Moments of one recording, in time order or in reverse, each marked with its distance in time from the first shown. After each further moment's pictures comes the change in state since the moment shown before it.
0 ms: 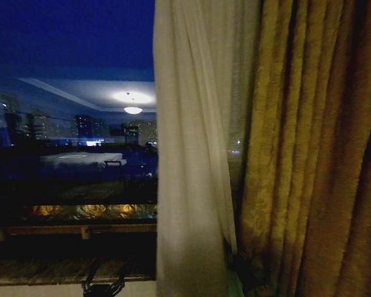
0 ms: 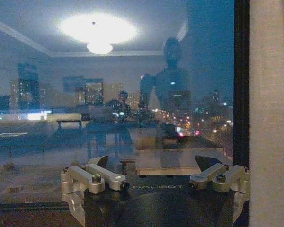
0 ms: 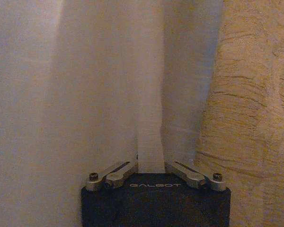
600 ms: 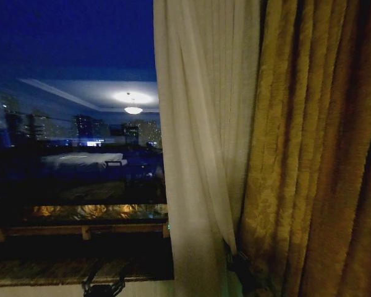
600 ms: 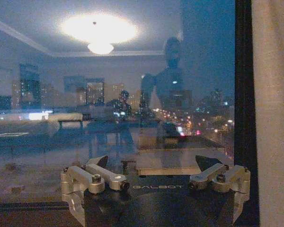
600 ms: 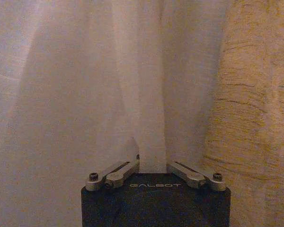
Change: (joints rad) left arm 0.009 -0.009 -0.003 -0.008 0.008 0.001 0.001; right arm -0.014 0.000 -0.002 0.002 0.003 0.040 -0.013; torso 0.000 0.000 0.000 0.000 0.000
